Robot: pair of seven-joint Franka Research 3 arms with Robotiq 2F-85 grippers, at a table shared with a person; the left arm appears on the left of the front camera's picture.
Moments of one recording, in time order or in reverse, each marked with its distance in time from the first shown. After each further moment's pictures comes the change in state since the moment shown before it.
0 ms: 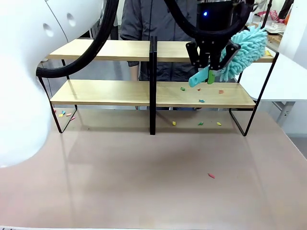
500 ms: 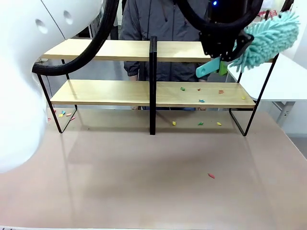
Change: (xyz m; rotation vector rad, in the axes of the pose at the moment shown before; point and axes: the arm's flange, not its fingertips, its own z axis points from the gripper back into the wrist) left arm 0.003 -0.024 0.023 0.047 -0.142 -0.193; right arm 0.000 0.000 0.000 0.000 0.000 0.000
